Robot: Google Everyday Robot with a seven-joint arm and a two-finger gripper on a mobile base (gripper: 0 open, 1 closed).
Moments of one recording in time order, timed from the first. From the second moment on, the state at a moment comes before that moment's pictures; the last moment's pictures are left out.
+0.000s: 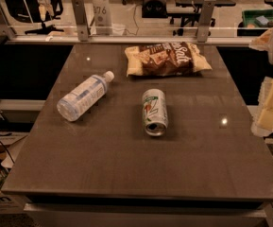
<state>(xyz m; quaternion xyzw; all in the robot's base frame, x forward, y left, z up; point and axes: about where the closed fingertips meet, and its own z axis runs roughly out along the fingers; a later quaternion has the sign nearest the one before) 0.438 -0.217 0.976 -0.60 0.78 -0.03 0.16</state>
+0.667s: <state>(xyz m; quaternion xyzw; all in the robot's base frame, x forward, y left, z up) 0.447 -0.199 0.976 -0.63 0.76 -0.03 0.17</state>
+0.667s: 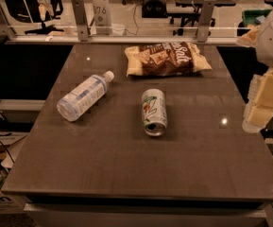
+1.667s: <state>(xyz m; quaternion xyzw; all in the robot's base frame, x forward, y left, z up) 0.473 -0.120 0.970 -0.74 0.64 0.00 0.22</state>
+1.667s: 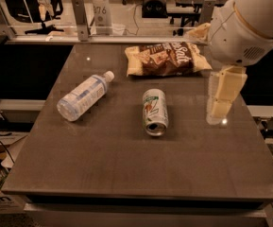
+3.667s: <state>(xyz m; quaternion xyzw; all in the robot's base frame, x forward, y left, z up) 0.499 -0.031 0.896 -0.93 0.32 -0.01 0.17</state>
